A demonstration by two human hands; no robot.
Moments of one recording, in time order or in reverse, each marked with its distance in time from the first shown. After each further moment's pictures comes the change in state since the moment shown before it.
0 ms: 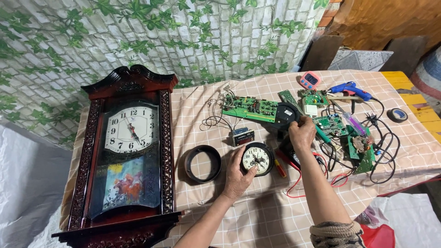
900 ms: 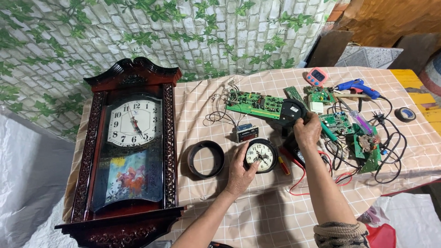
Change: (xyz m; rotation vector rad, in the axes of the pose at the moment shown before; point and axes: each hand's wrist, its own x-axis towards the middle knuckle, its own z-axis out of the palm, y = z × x) left_hand -0.001 -0.005 0.002 -0.017 0.009 0.024; right_hand -0.001 -0.004 -0.006 -0.044 -0.039 -0.030
